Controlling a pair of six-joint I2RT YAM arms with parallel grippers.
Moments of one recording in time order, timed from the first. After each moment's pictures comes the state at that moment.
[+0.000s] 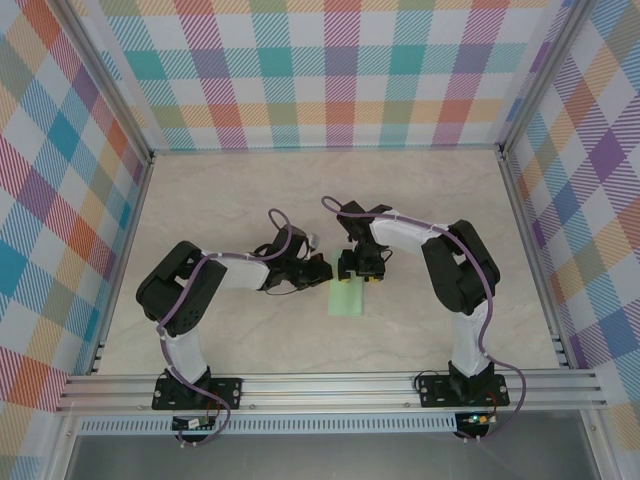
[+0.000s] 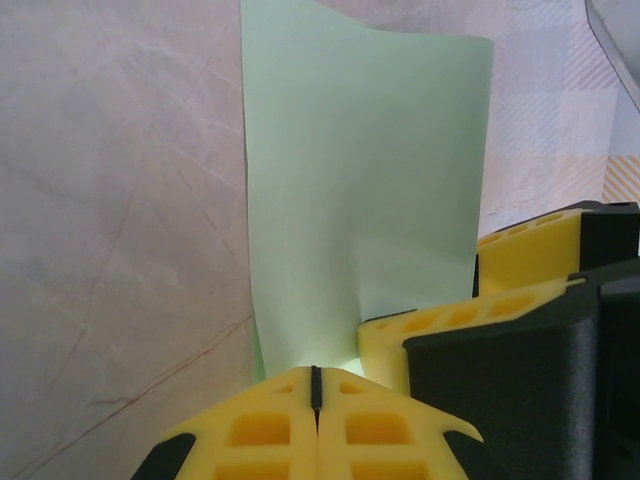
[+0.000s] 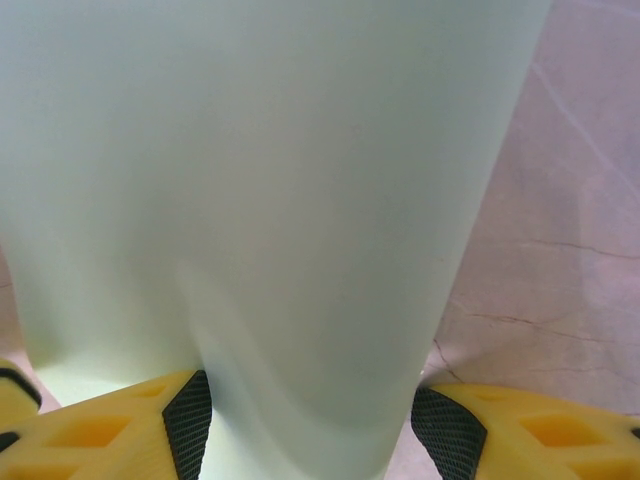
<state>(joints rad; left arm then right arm) -0.62 1.83 0.84 0.17 0.49 -0.87 0.62 2.02 1.34 -0.89 -0.16 0.55</state>
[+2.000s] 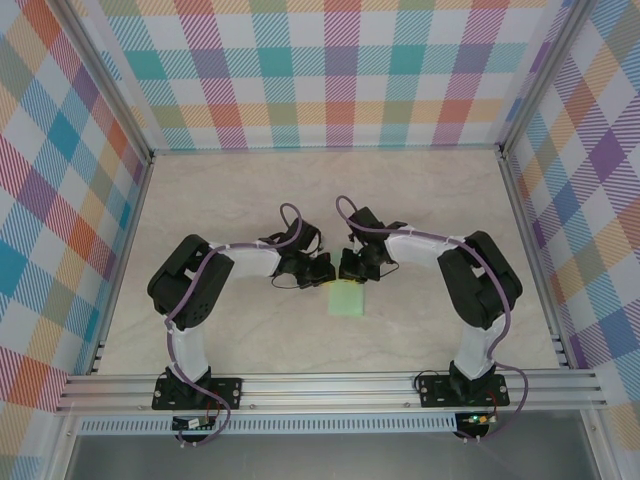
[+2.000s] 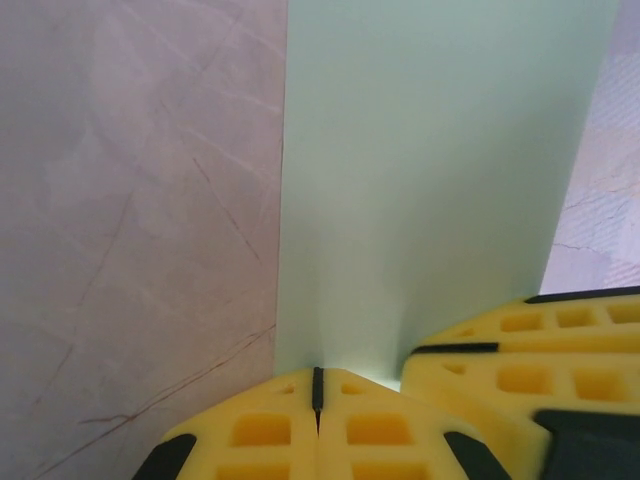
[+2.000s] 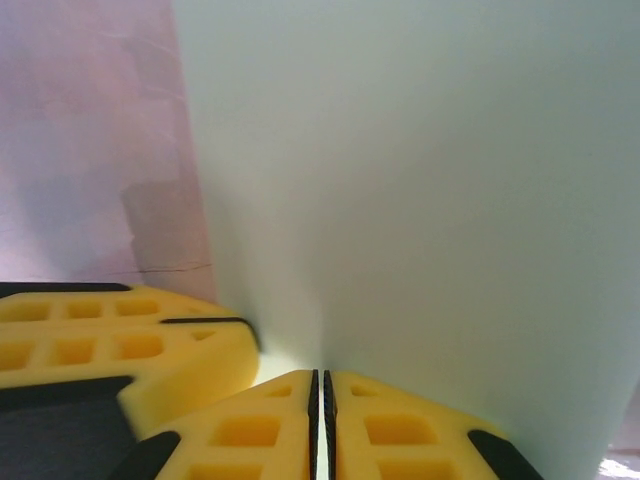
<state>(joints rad) -0.64 1.90 1.02 -0.16 0.45 -0.82 0.62 1.85 1.10 -0.52 -0.35 0.71</state>
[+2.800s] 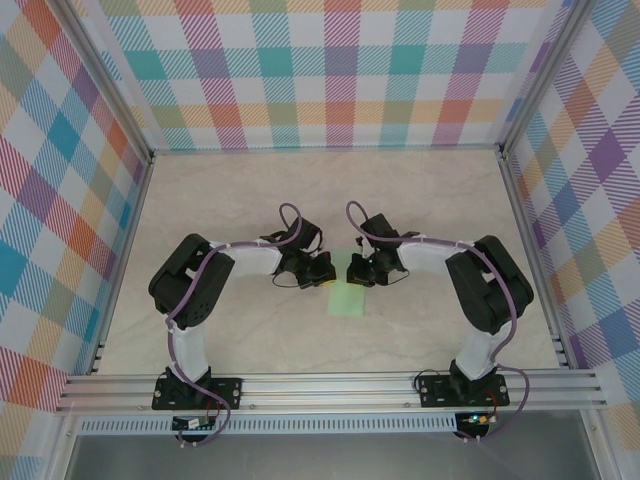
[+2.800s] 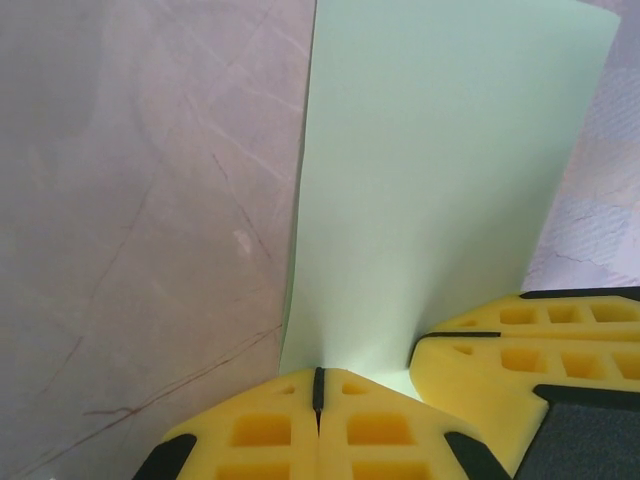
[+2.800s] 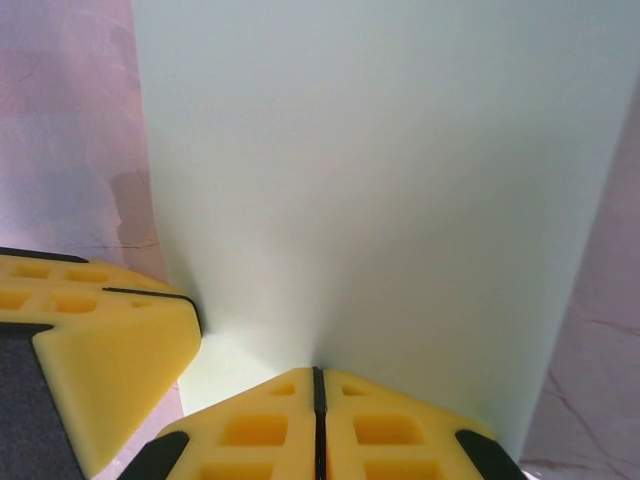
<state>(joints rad) -0.64 1.91 1.04 -0.20 0.45 -0.86 0.55 1.78 0.95 -0.37 -0.40 0.62</state>
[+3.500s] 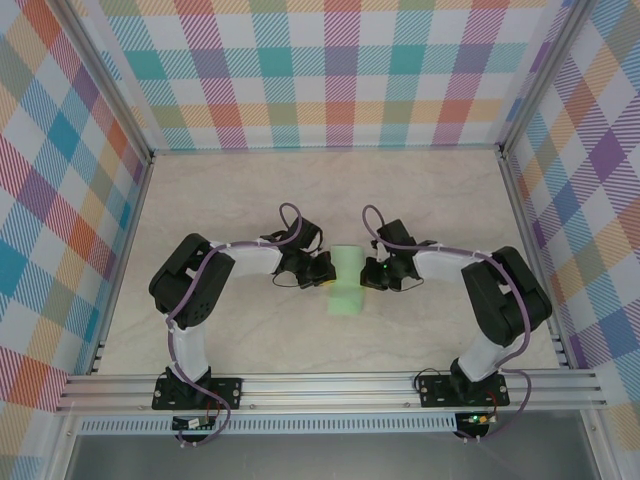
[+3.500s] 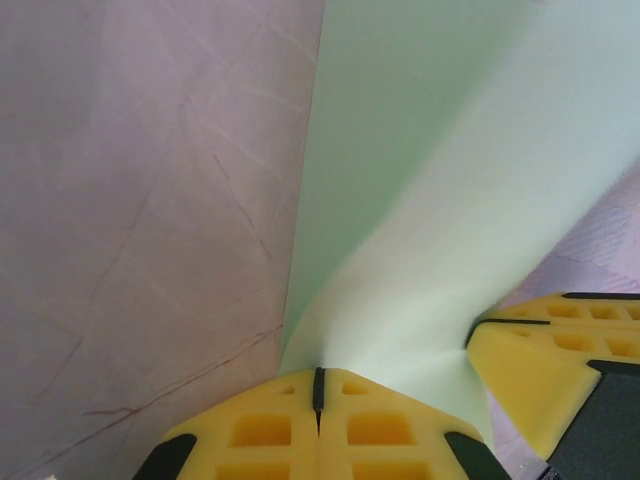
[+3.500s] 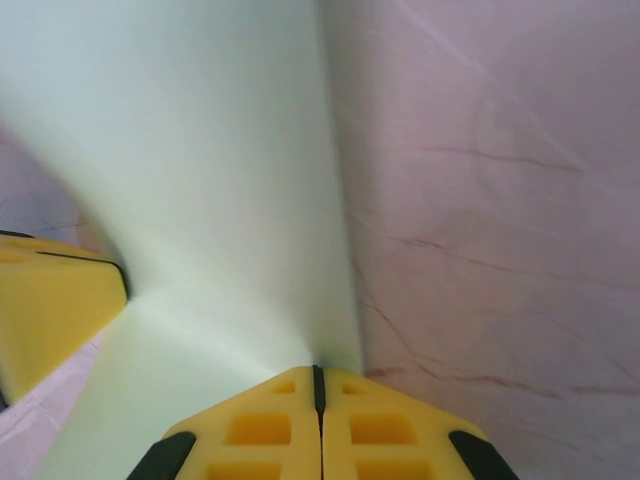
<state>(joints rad) -0.64 1.92 1.05 -0.21 0.45 -0.86 0.48 1.66 0.80 -0.30 -0.39 0.60</state>
